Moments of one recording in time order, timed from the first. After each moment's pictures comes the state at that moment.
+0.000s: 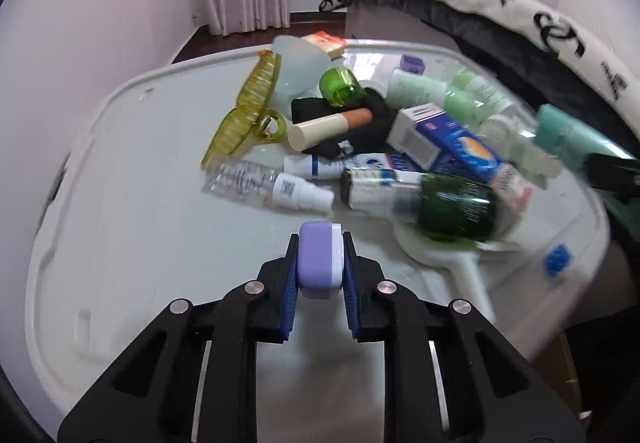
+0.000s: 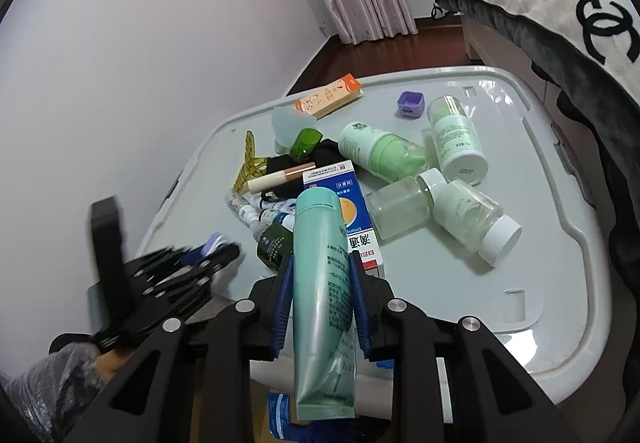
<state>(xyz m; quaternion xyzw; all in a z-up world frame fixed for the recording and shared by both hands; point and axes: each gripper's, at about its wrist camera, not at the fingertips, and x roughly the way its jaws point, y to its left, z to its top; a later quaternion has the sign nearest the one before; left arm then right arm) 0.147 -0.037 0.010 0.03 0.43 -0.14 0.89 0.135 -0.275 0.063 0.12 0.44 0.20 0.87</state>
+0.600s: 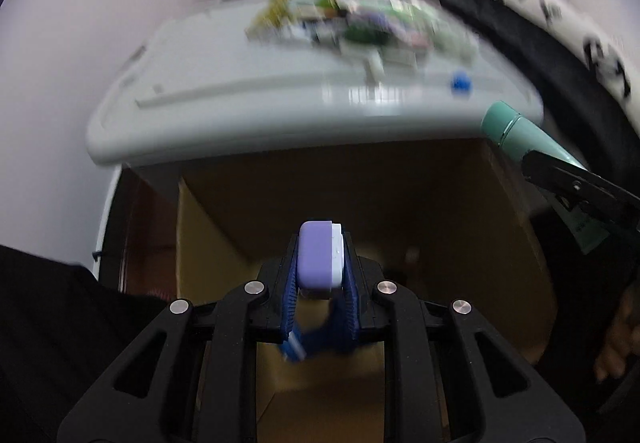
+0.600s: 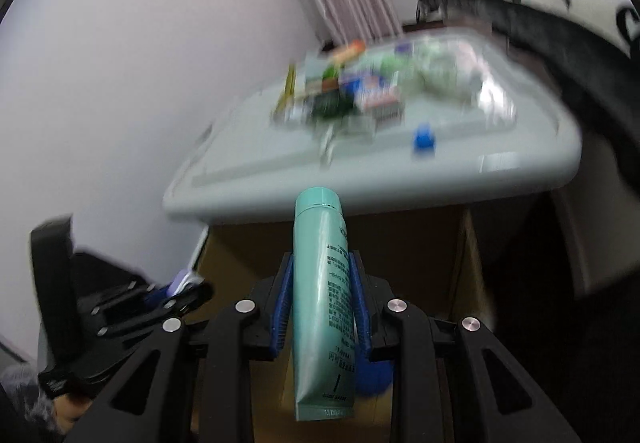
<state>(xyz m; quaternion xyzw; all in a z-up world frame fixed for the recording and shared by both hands) -0.060 -0.038 0.004 0.03 0.49 -0.09 0.86 -0.064 -0.242 0.025 0.13 0.44 0.17 0.87</state>
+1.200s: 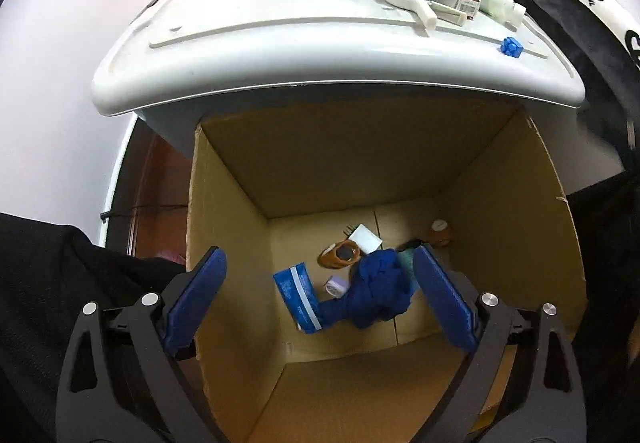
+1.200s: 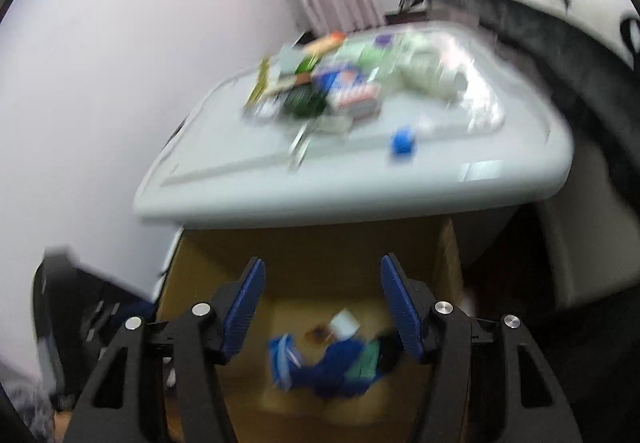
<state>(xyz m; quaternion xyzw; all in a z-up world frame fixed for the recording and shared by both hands) -0.048 -0.022 -0.024 0.02 0.55 -0.04 0.84 -0.026 -0.254 0.033 0.11 0.44 0.12 0.88</state>
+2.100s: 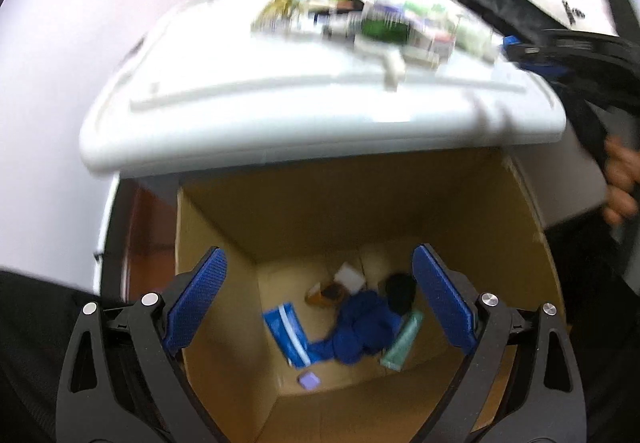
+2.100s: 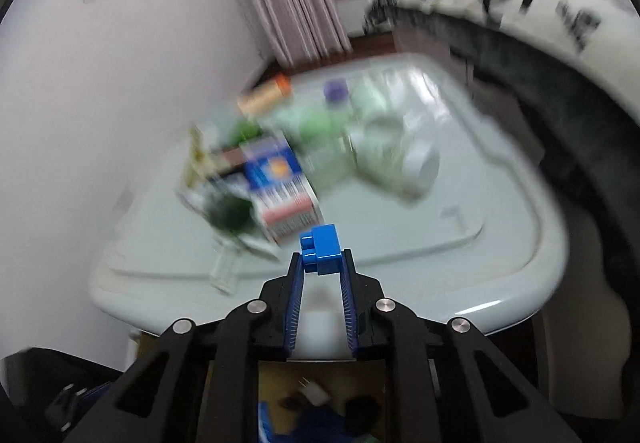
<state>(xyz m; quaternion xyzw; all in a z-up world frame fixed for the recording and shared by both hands) -0.028 -0.042 0.008 0.03 0.49 -0.07 0.87 0.062 -0.295 0.059 0.13 0.40 0.08 0.90</state>
